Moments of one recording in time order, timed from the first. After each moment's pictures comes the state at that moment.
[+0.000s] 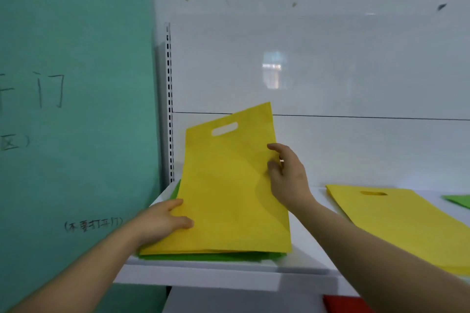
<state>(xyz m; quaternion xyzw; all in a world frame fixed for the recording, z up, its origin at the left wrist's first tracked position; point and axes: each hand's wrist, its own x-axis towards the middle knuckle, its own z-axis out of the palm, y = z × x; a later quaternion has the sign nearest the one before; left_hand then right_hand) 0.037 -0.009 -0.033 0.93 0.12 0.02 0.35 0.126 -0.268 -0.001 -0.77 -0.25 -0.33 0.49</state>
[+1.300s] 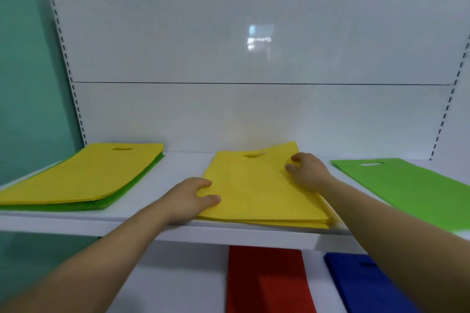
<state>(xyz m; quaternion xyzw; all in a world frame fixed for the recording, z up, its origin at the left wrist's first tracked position) 0.088 -0.393 -0.065 0.95 0.03 0.08 0.30 0.226 -0.660 -0.055 -0.95 -0.09 -0.10 0.29</state>
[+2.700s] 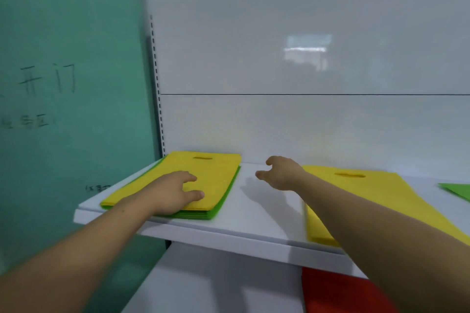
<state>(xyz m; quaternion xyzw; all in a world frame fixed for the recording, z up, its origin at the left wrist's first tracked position) 0.031 -0.172 -0.030 0.98 0.12 0.09 0.15 0.178 -0.399 -0.017 -0.95 -0.24 -0.02 0.21</state>
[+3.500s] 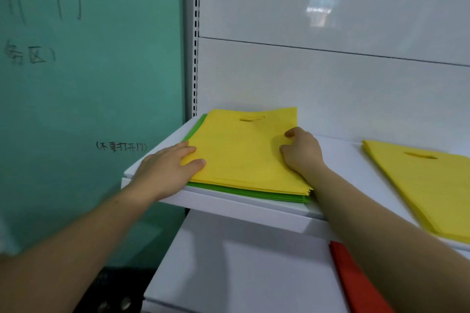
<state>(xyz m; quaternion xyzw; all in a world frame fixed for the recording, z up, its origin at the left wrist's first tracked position) 0.015 -0.013 -0.081 0.96 0.14 0.16 0.20 0.169 -0.248 -0.064 -0.93 -0.11 -0.14 0.32</state>
